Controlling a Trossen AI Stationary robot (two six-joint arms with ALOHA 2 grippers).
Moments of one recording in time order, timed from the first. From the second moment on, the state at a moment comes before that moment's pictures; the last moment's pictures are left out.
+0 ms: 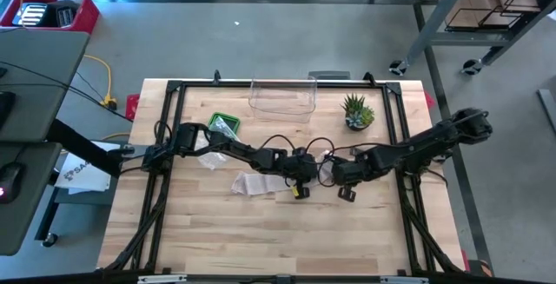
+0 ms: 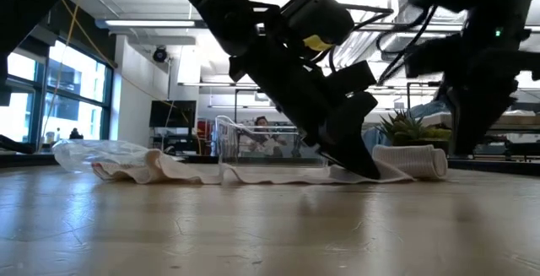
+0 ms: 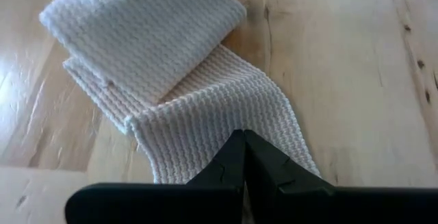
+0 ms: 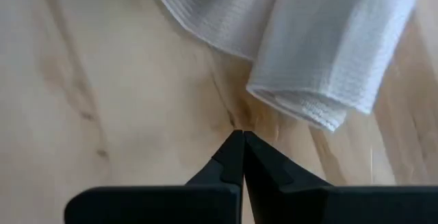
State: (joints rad) left arm -0.08 2.27 1.45 -0.01 -0.09 -0.10; right arm 0.29 1.36 0.72 -0.67 0.14 0.60
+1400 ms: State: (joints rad) left arm 0.03 2.24 1.75 -0.33 -0.07 -0.28; right arm -0.33 1.07 0.35 -0.24 -0.41 0.94
